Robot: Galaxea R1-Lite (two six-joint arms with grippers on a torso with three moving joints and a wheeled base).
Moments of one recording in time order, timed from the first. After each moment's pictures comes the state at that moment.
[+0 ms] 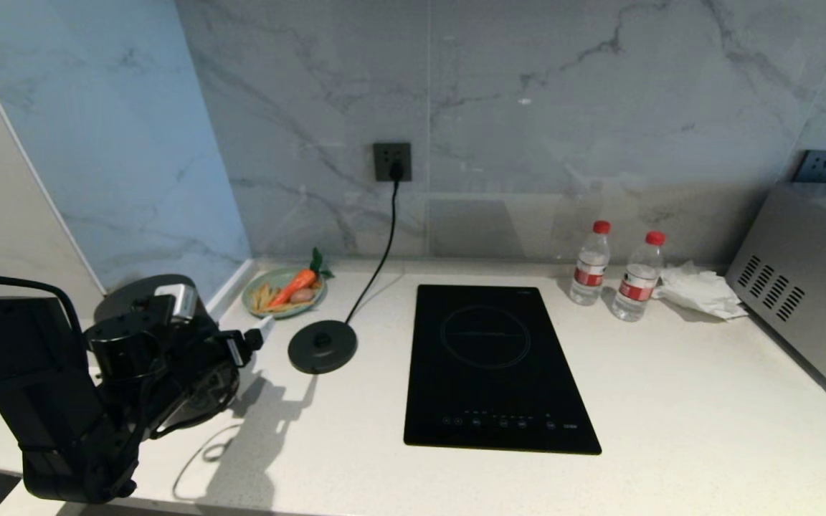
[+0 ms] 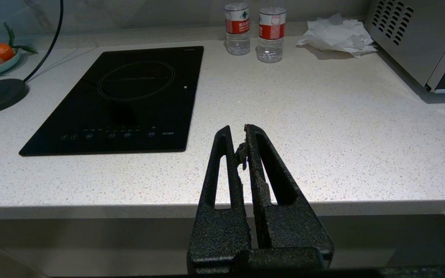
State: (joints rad) left arm -0.02 2.15 -0.50 -1.52 -0.08 -0.17; right arm 0.00 0.00 0.00 0.00 -0.01 0.03
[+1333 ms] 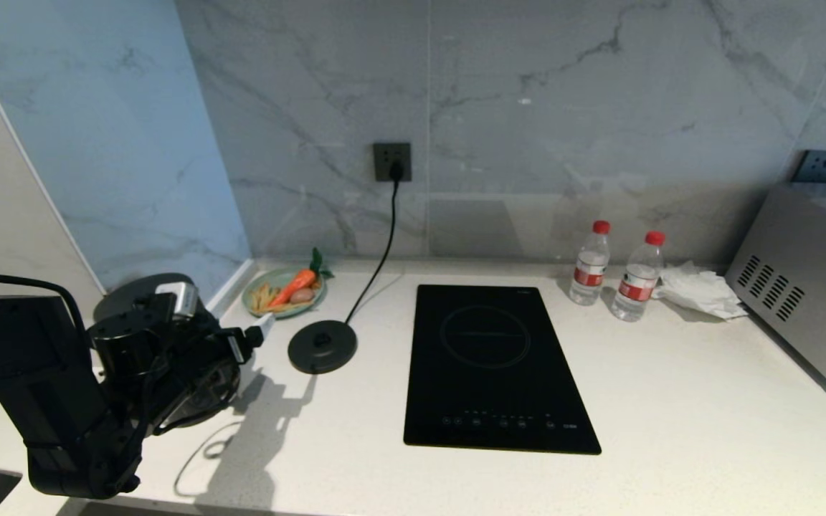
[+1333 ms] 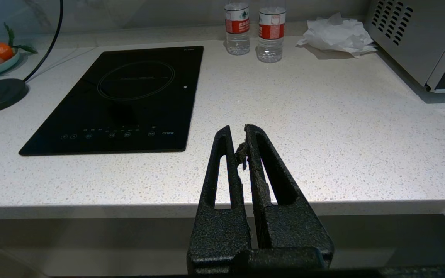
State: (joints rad) left arm -0.02 2.16 -0.52 -1.52 -0.08 -0.17; right arm 0.00 0.00 0.00 0.00 -0.01 0.03
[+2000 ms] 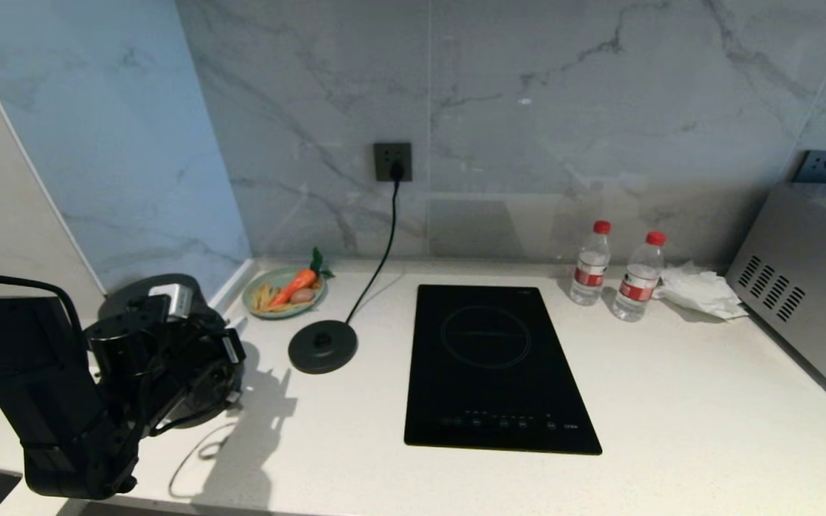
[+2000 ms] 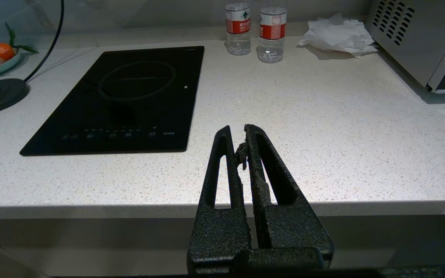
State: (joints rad) left arm -0.02 2.16 -0.51 -1.52 -0.08 -0.17; right arm 0.00 0.00 0.00 0.00 -0.01 0.03
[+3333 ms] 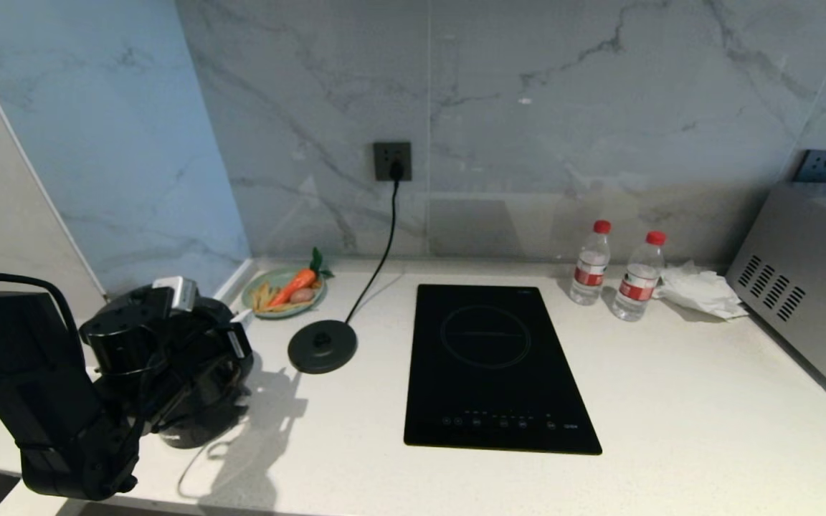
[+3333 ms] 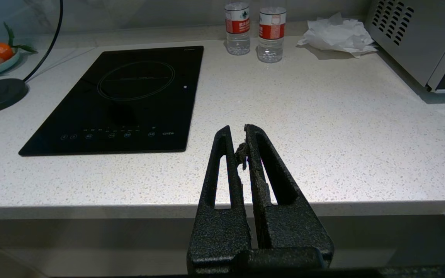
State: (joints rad) left arm -0.05 2.11 -0.50 -1.52 -0.07 -0.17; right arm 0.00 0.00 0.00 0.00 -0.01 0.03
